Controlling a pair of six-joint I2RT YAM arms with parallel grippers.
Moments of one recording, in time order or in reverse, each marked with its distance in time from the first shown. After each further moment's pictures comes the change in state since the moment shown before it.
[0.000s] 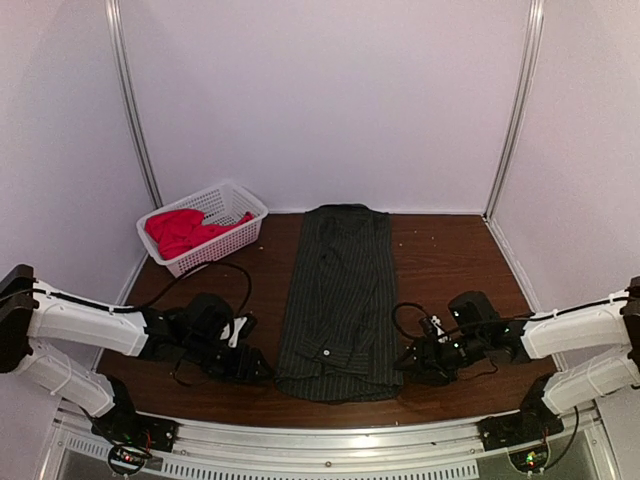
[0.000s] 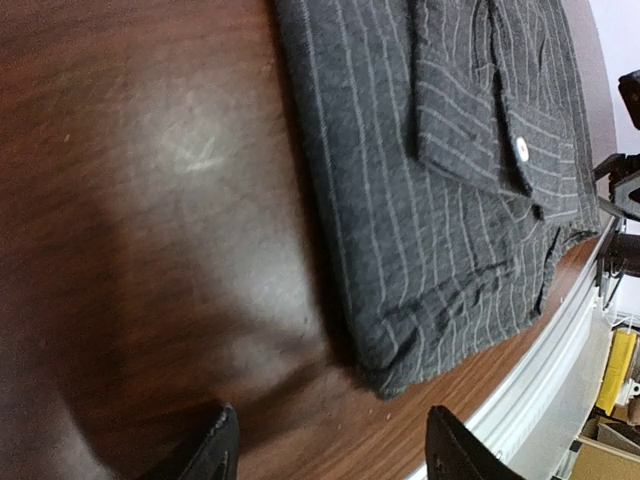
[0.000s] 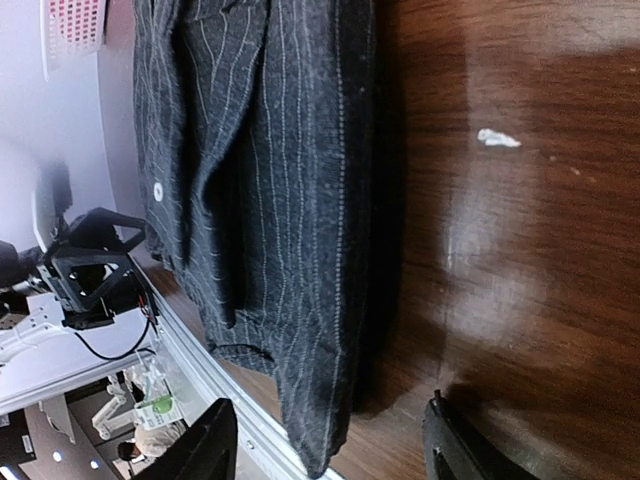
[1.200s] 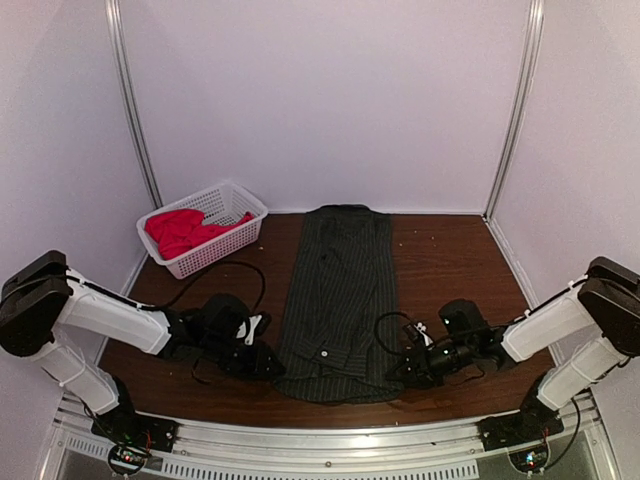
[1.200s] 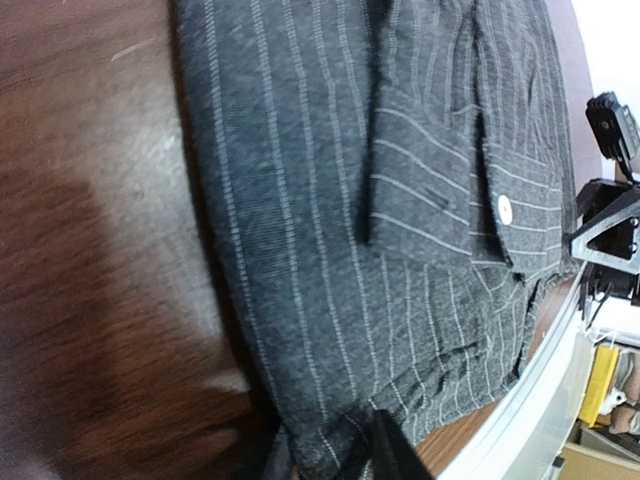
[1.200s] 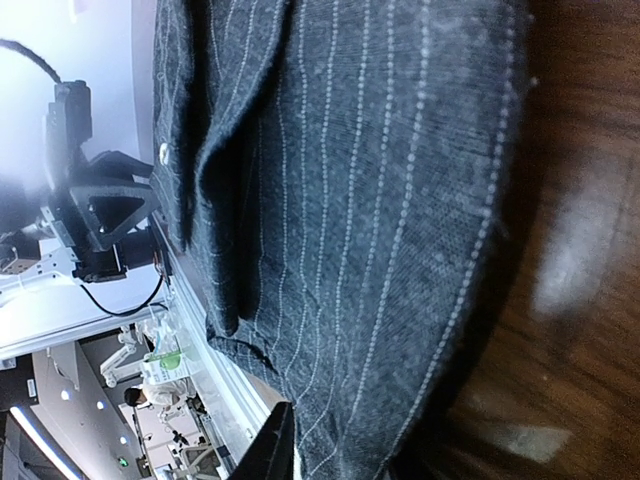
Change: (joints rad) left arm -0.027 0.201 0.060 0.216 0.012 -0.054; right arm 0.022 0.260 -0.040 0.358 -0.126 -0.025
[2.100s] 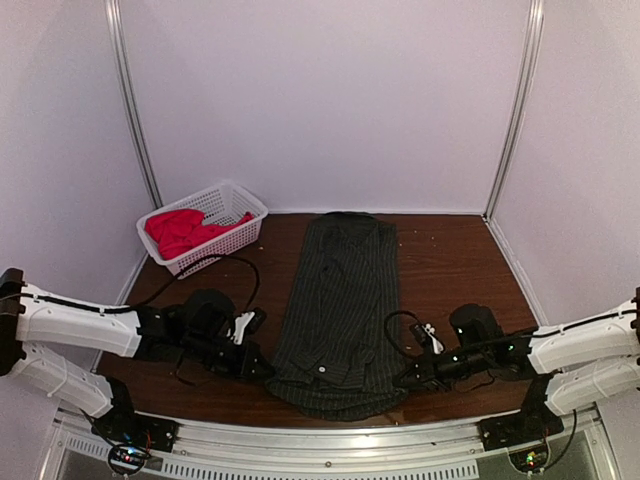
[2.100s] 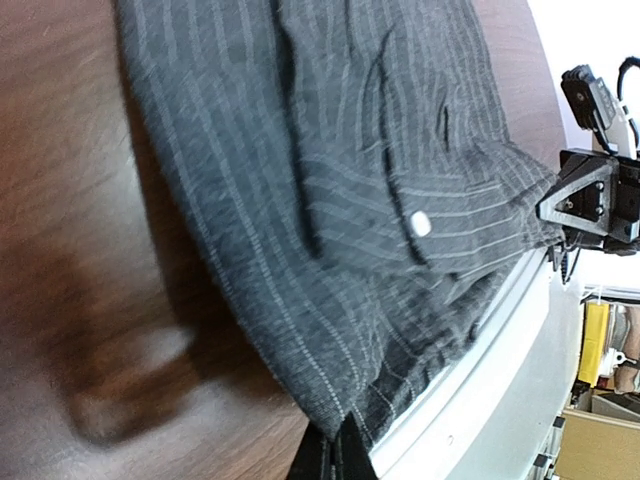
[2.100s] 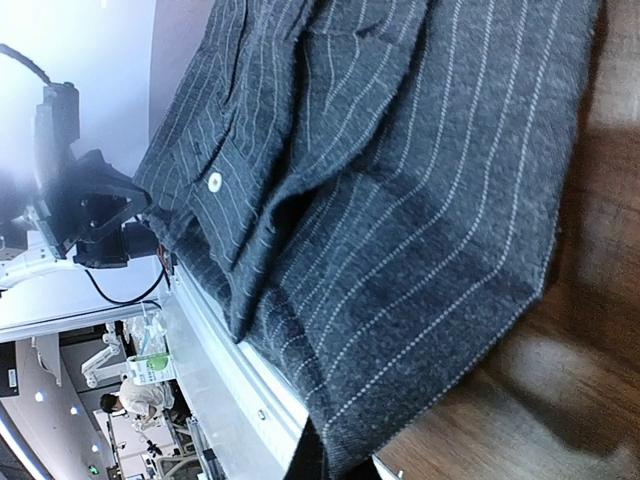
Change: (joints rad) left arm -0.045 -0.244 -0.018 -0.180 0.012 0.043; right arm 0.137 -0.321 -0.046 -0.183 0.159 0.065
